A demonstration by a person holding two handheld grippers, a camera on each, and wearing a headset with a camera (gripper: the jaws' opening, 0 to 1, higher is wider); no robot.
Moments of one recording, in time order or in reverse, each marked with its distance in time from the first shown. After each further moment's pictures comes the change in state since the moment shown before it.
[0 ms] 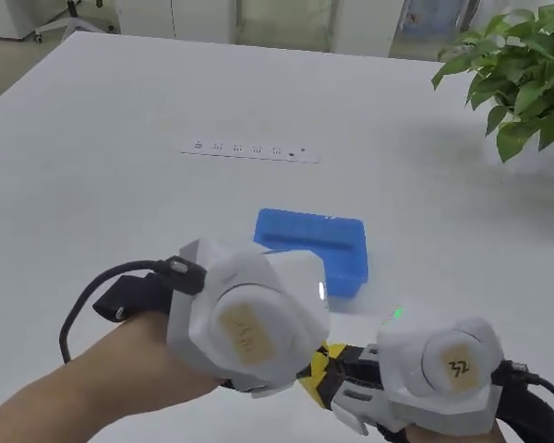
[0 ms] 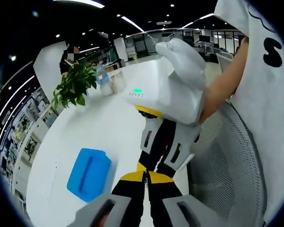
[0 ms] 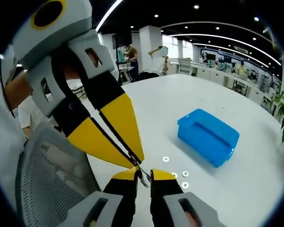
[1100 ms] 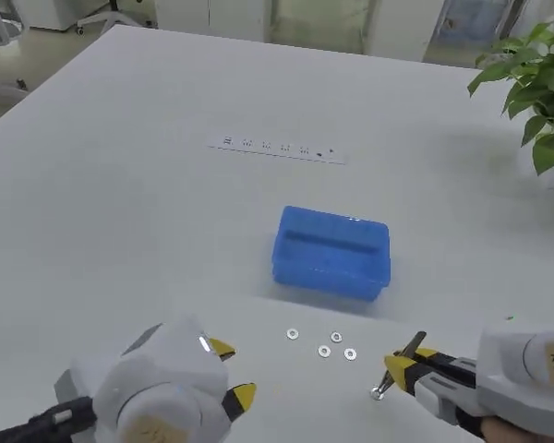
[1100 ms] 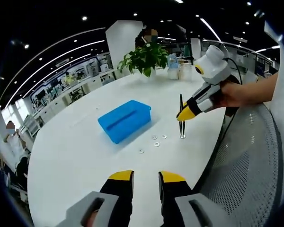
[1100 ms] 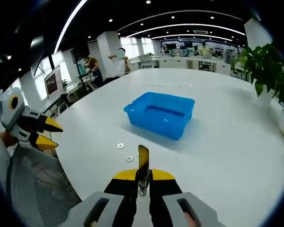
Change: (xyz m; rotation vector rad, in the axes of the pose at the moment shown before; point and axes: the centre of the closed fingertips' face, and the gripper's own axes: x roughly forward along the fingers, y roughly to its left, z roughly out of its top) left arm -0.036 -0.006 -0.108 -0.503 0.034 0.470; right arm -0.024 -0.081 -0.044 0.282 -0.032 -0.198
